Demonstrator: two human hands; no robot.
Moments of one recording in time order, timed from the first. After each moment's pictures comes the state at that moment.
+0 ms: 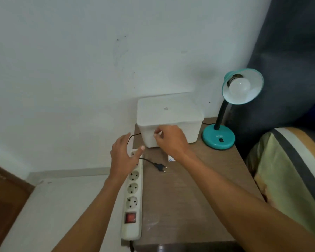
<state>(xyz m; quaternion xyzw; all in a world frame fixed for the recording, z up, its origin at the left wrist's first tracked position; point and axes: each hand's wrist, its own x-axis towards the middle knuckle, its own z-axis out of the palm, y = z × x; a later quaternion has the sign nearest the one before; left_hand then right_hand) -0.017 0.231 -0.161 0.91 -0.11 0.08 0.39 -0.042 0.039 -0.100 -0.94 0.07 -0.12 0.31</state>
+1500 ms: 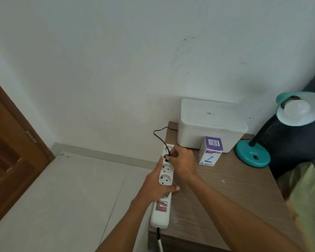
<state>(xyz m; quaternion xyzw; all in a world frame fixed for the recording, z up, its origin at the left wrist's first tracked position) -0.083 0.283 -0.241 0.81 -0.09 -0.20 0.55 -0.053 0.141 -0.173 -0.91 0.08 -0.07 0.39</state>
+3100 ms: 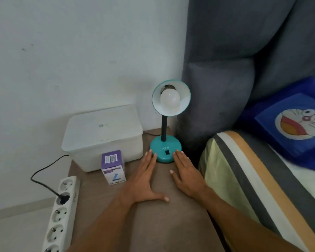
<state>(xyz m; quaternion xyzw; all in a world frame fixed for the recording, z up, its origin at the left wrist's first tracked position) -0.048 0.009 -0.220 0.87 -0.44 -0.13 0.19 -0.147 -0.189 -0.233 -0.98 0.08 -0.08 0.18</state>
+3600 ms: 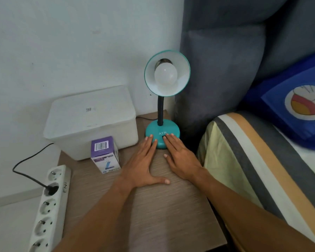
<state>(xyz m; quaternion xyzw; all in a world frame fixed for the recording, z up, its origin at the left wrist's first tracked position) -0.036 -0.011 -0.238 0.87 -0.46 -0.10 0.15 -0.120 -0.196 -0.253 -0.98 0.02 -0.13 0.15</state>
